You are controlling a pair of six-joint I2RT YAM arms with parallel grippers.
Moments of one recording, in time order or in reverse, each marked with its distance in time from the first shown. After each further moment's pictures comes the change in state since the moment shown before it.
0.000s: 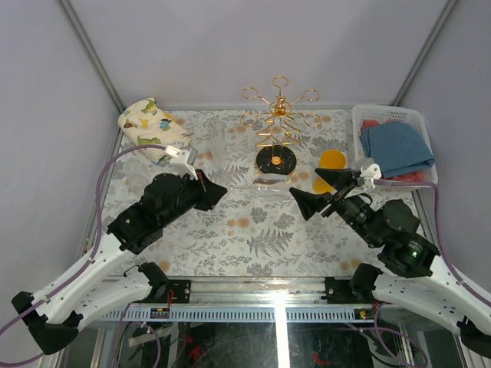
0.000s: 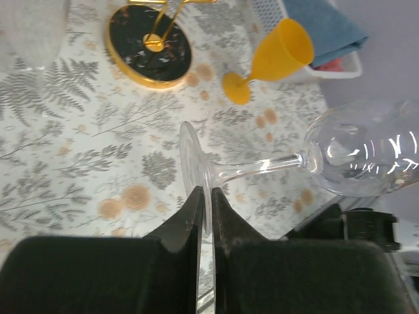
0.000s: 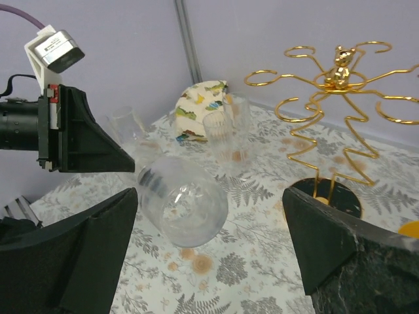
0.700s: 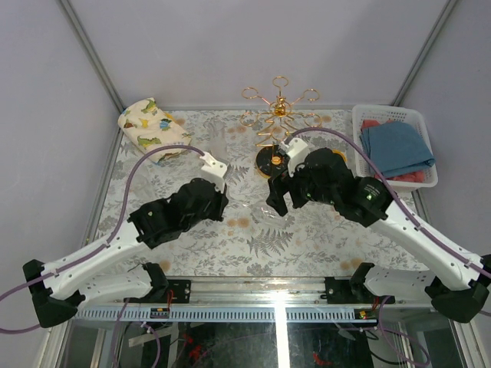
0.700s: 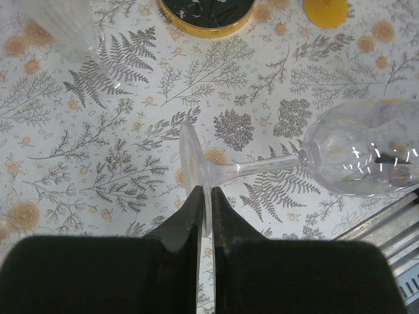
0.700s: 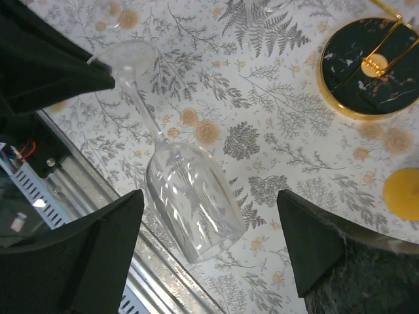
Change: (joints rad) left arm -0.188 0.167 0.114 -0.240 -0.262 0.281; right arm -0.044 0.548 0.515 -0.700 -0.179 0.014
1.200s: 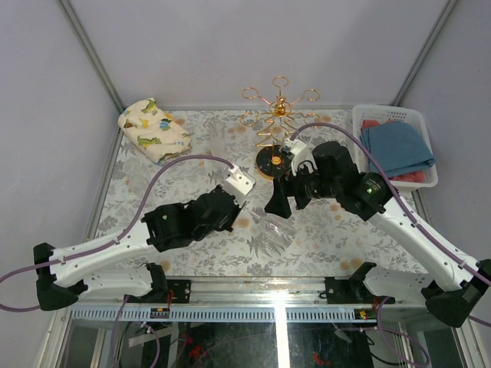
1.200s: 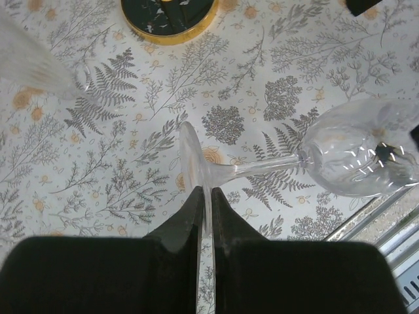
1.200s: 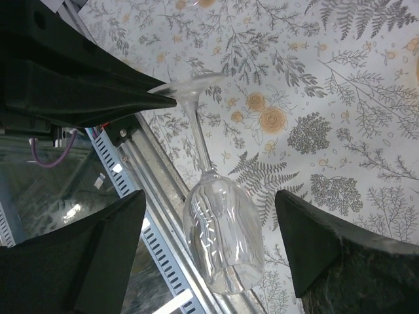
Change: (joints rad) left arm -0.202 0.086 0.062 -0.016 -0.111 0.151; right arm -0.183 0.016 -0.040 0.026 -0.441 0.037
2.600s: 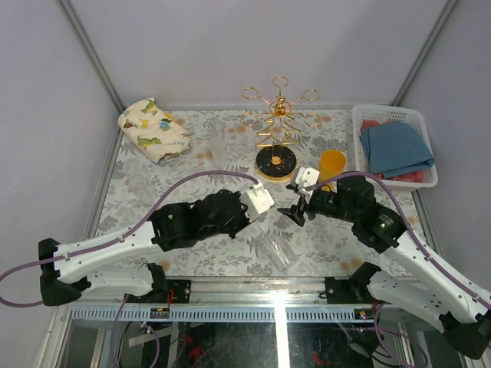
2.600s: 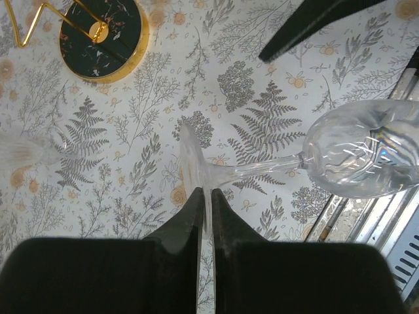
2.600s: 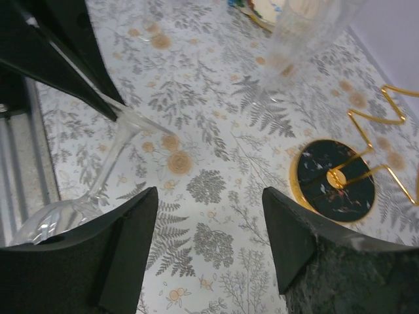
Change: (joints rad) left arm -0.048 0.058 0.049 -0.002 0.193 0.293; right arm -0.005 -0.308 -0.385 0.378 0.043 -0.507
